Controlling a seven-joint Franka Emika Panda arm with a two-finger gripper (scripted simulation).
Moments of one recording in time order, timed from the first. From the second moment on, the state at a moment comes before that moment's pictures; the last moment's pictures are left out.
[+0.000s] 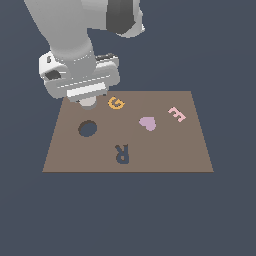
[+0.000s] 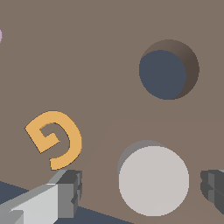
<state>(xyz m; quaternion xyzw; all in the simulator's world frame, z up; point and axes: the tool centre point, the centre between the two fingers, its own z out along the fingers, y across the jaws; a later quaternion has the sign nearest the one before) -0.086 -0.124 0.067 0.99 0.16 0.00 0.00</state>
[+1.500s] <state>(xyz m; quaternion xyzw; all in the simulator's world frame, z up) -0.093 -0.144 0.031 0.98 0.18 0.00 0.00</state>
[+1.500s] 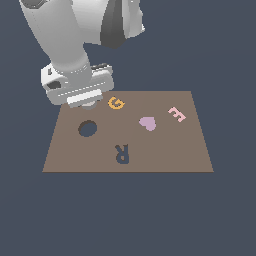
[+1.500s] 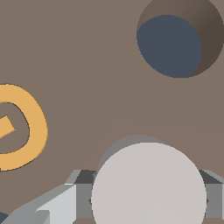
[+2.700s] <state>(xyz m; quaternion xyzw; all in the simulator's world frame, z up) -0.092 -0.132 0.031 1.00 0.08 0.00 0.00</state>
